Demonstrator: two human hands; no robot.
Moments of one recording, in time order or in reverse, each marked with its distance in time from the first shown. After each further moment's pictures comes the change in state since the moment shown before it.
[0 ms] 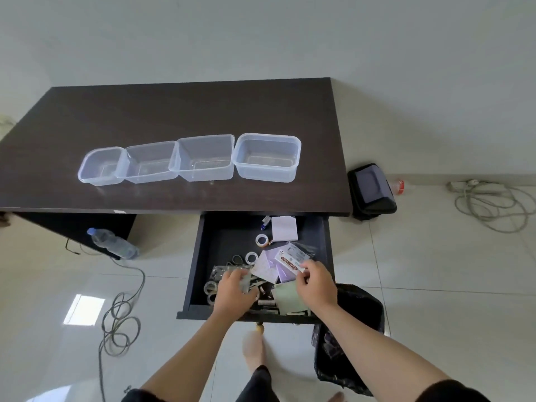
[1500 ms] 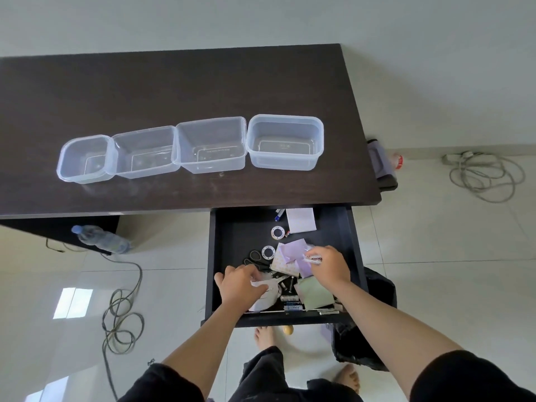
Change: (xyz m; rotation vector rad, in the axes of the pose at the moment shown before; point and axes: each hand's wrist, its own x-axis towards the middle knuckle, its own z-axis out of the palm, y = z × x) left_hand 0.044 -0.030 -0.032 0.380 -0.074 0.056; right_hand 0.042 -0.022 0.035 -0.060 -0.115 0.179
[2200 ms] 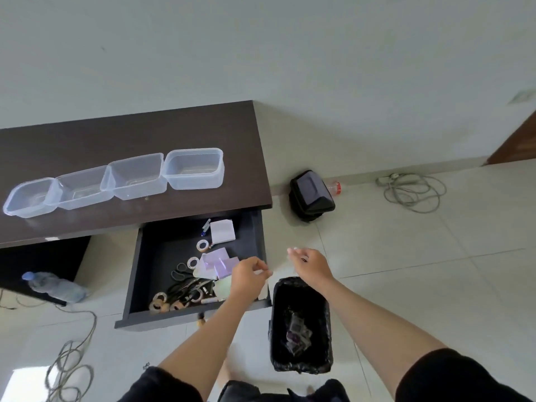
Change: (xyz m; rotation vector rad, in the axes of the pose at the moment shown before) left_hand -0.101 0.228 0.056 -0.592 0.029 0.119; right_hand -0.093 0.128 -0.163 0.417 0.068 -0.005
